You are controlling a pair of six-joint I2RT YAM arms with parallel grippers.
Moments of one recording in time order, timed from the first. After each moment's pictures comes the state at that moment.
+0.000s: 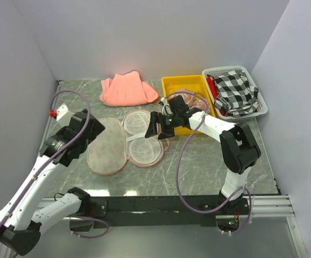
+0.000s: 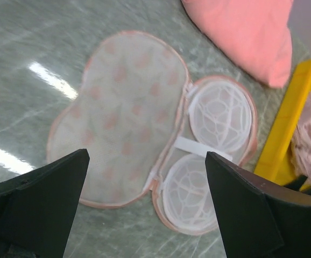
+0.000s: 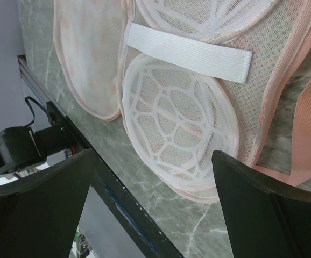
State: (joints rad) left arm -0.47 0.90 1.09 -0.98 -0.60 -1.05; right arm 0.54 1.81 1.24 -0.35 -0.61 0.52
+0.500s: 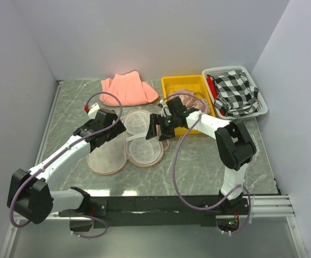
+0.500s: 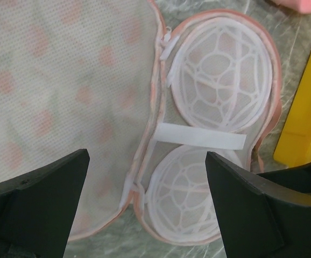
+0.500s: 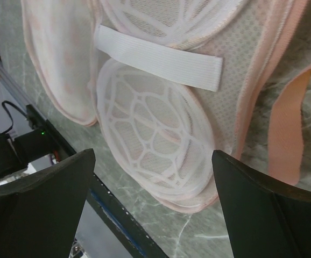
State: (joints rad) left arm -0.47 1.22 0.89 -0.51 -0.34 -0.92; right arm 0.54 1.87 1.26 -0.36 -0.58 0.48
